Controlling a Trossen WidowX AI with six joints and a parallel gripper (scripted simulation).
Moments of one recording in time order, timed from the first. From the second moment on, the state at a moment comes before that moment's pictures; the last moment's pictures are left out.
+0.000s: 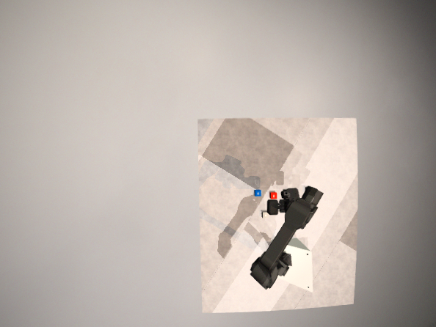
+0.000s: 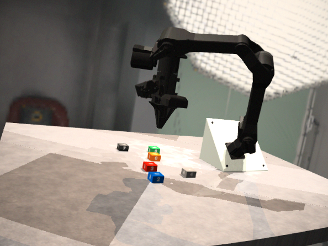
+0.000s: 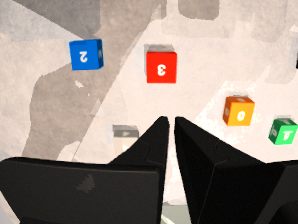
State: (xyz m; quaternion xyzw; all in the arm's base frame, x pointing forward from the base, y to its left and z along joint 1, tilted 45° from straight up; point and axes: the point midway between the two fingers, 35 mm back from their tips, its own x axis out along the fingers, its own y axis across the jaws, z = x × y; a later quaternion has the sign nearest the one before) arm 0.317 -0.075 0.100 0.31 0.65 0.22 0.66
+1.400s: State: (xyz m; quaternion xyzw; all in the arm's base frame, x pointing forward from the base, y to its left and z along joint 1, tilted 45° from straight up) arm 0.332 -0.006 0.020 0.30 0.64 0.22 0.66
